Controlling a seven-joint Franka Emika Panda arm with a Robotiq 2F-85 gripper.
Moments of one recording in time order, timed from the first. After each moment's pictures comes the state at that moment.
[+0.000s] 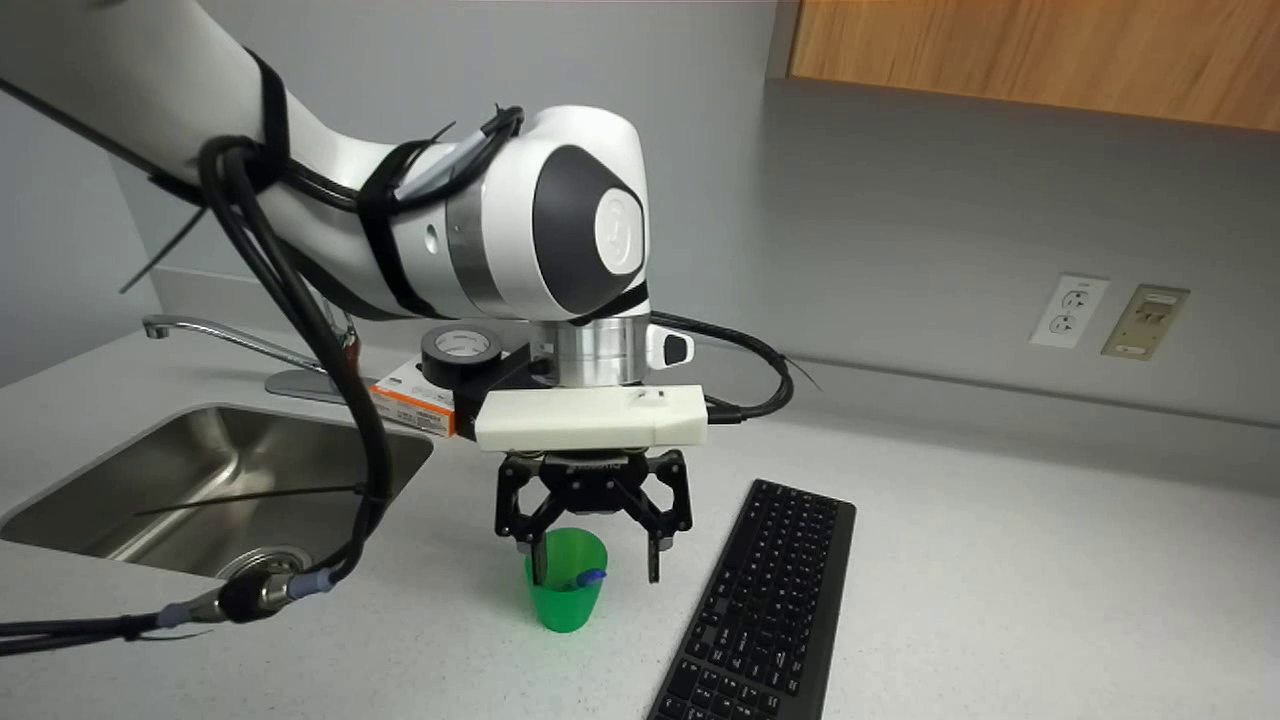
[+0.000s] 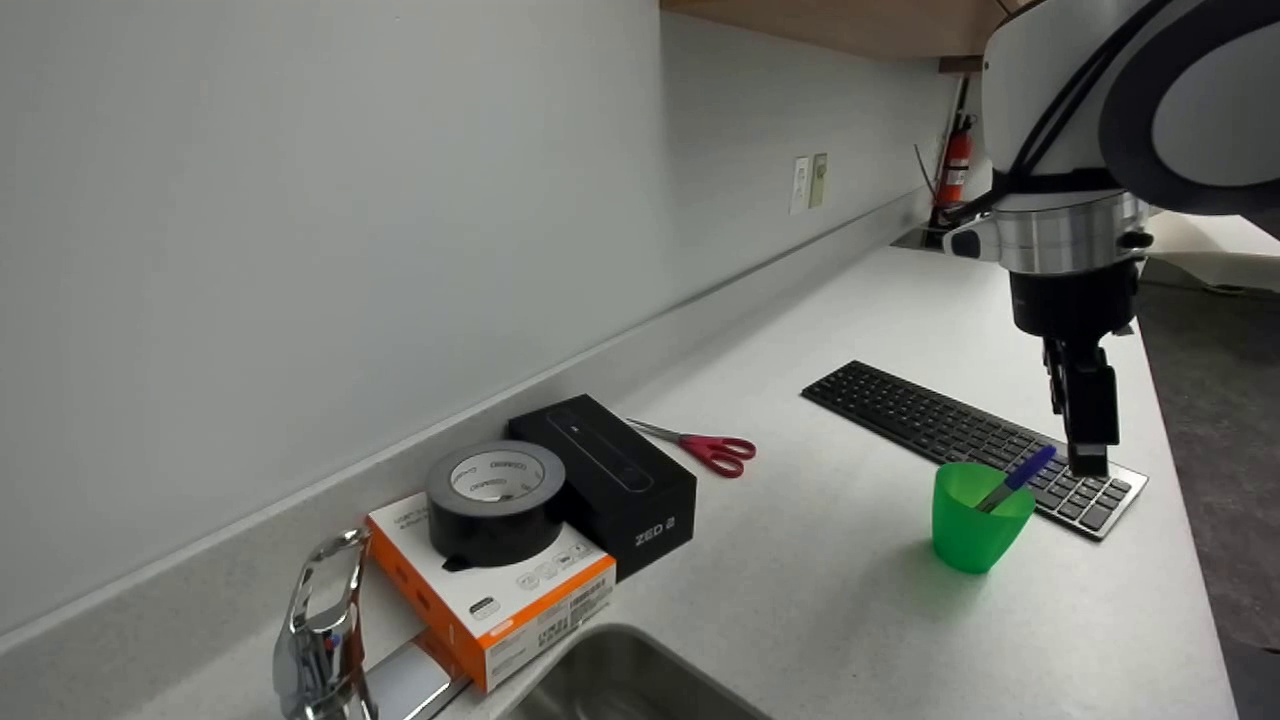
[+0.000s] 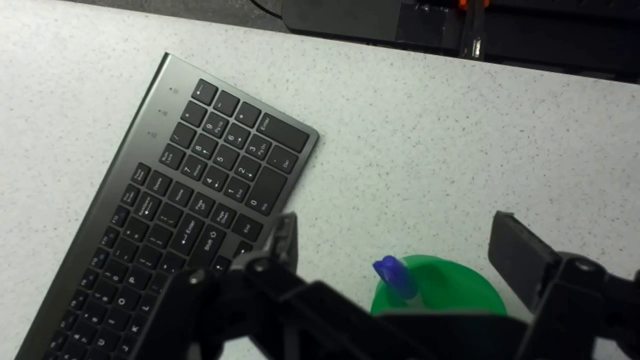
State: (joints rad) arm -0.13 -0.14 -0.19 -2.39 -0.28 2.00 -0.31
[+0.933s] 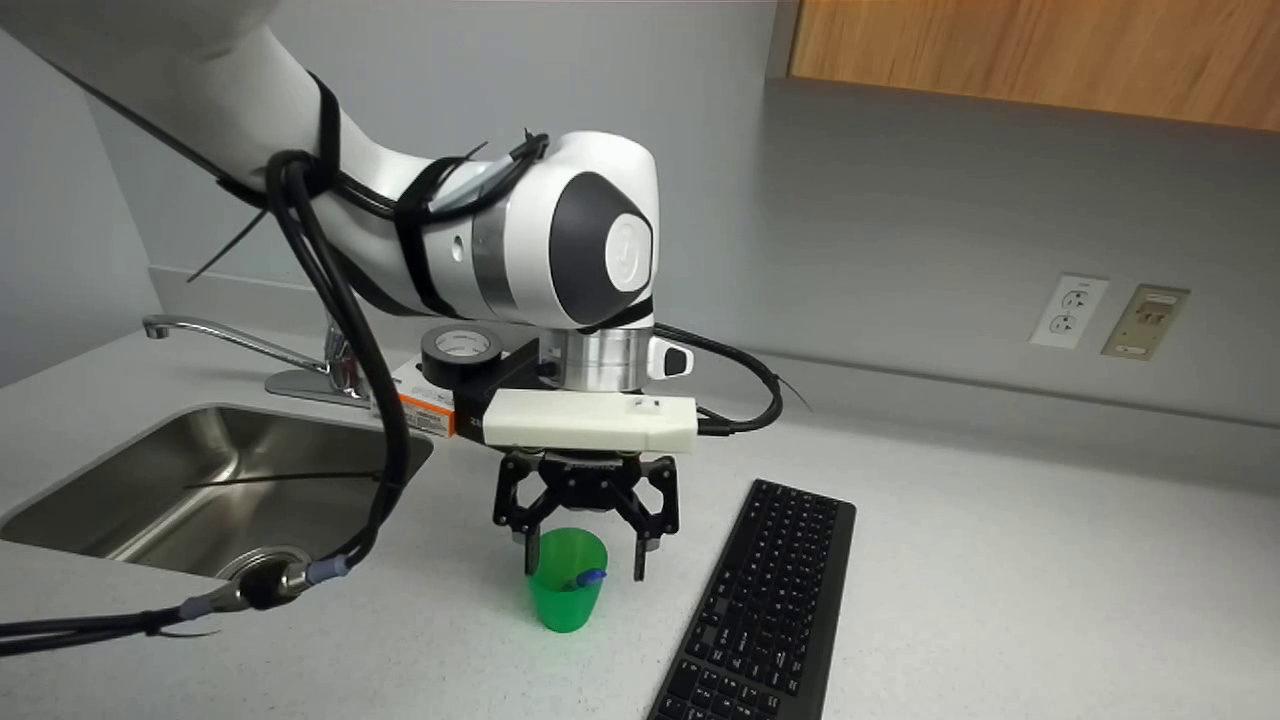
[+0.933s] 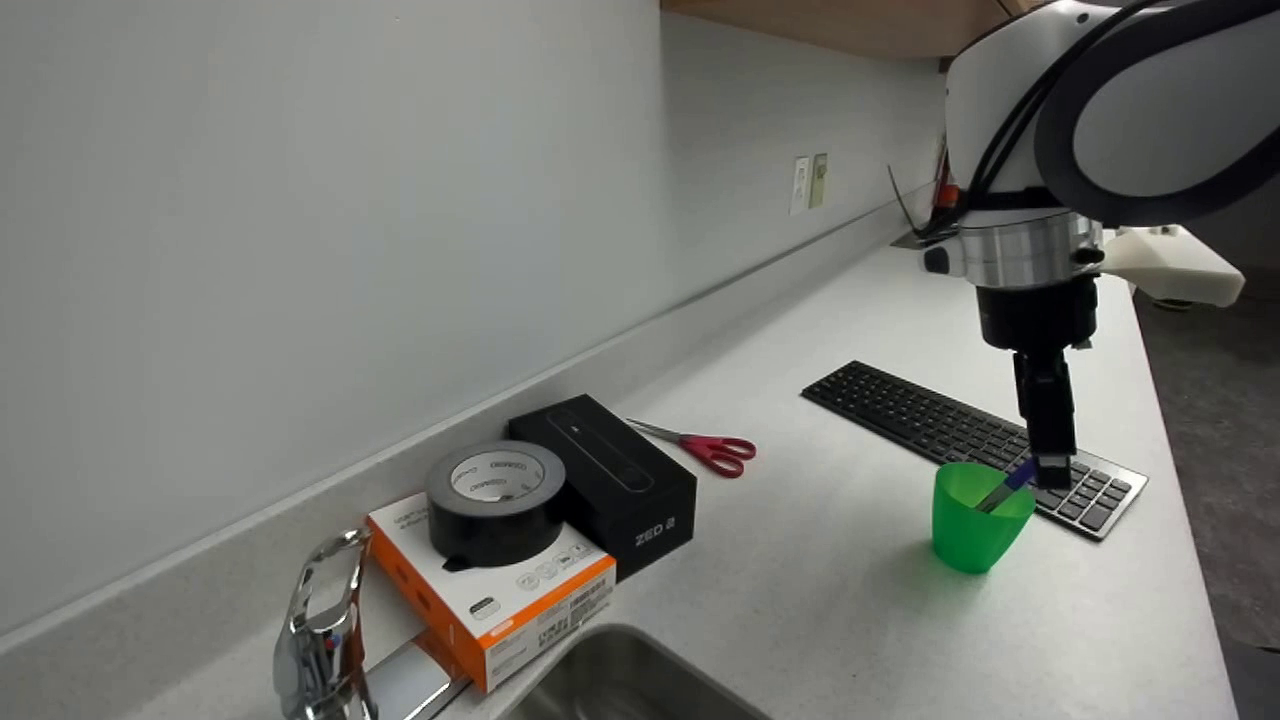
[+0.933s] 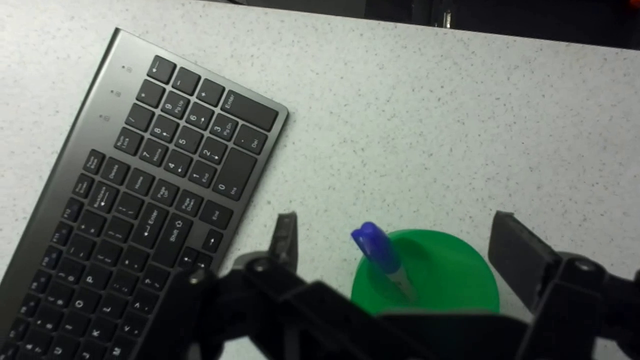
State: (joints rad) arm -0.13 -0.06 -0.18 -2.33 -0.20 1.99 -0.31
